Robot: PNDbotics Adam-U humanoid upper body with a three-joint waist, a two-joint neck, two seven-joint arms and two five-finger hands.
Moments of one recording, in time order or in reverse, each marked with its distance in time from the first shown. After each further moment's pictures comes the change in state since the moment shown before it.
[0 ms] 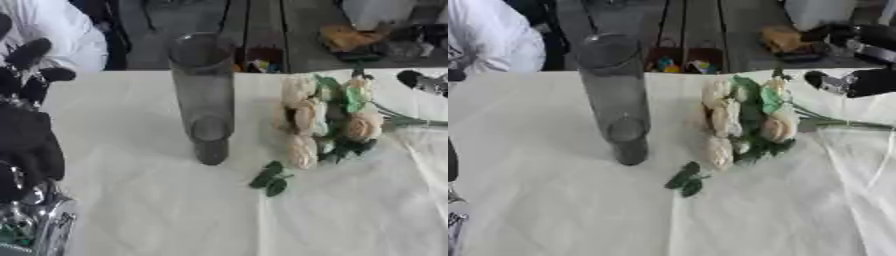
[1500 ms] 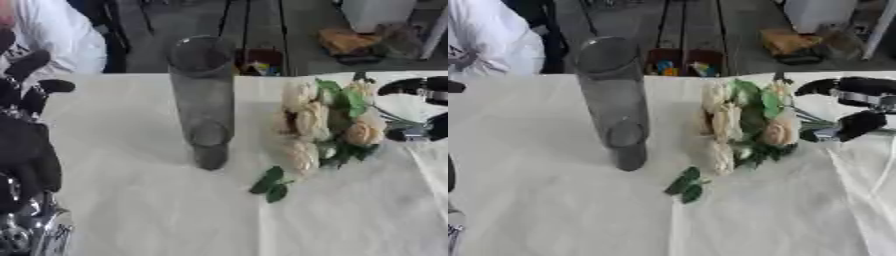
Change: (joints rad) left arm 0.000 -0.002 -0.001 0.000 0.000 0.005 -0.003; right arm -0.030 0.089 -0.005 0.214 0.126 0.012 0.073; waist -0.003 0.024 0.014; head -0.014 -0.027
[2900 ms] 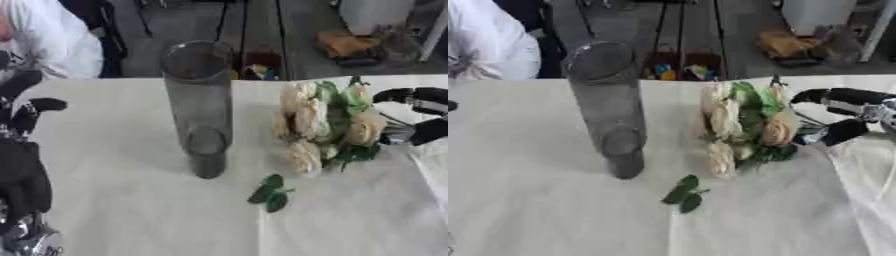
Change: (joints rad) left arm -0.005 -0.006 -0.010 0.000 0.000 0.005 -0.005; right arm -0.050 0.017 -0.044 0.122 0.101 0.030 -0.069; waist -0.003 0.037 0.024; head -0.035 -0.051
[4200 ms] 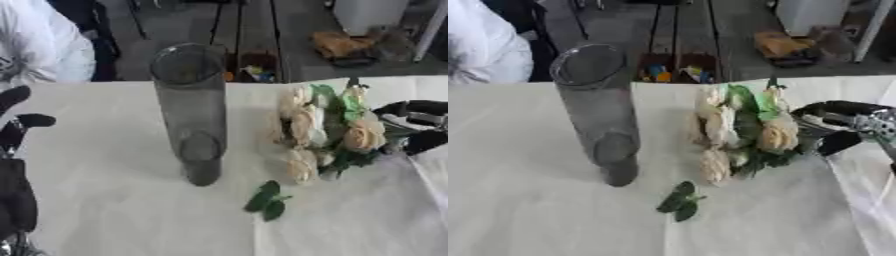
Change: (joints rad) left arm -0.004 0.000 -0.003 0.000 -0.007 0.006 -0.003; right arm -0.016 -0.007 -0.030 0.055 0.052 -0.001 0.012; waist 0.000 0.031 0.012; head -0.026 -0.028
